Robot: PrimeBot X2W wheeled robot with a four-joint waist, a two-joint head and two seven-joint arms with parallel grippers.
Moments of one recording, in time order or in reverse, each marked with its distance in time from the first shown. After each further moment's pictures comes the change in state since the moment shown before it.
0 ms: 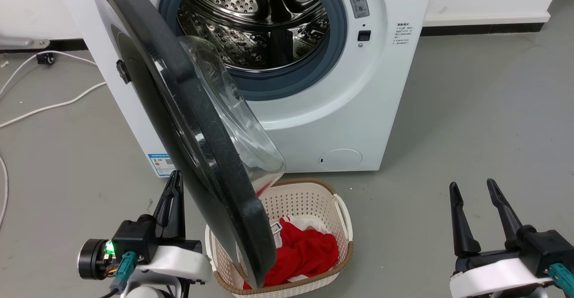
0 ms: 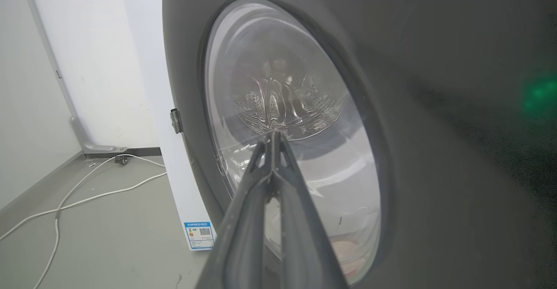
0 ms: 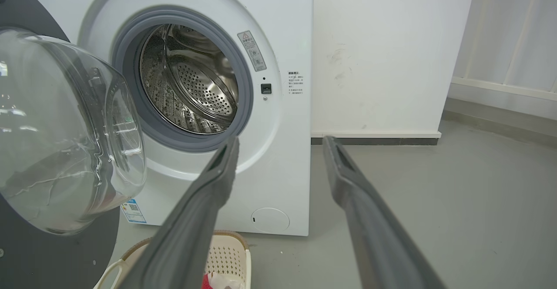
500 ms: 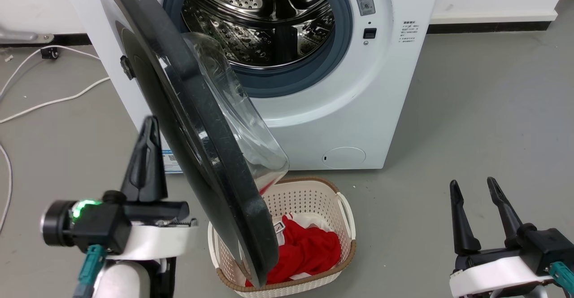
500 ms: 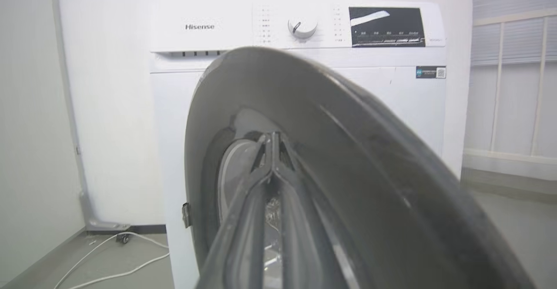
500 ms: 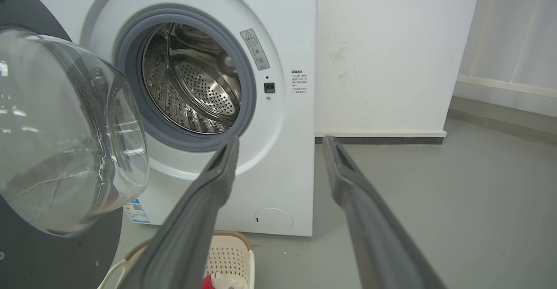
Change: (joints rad) left arm -0.042 0.000 0.008 -0.260 0.010 0.016 0.000; right arm -0.009 0.000 -0.001 0.009 0.006 0.000 -0.005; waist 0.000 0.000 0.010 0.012
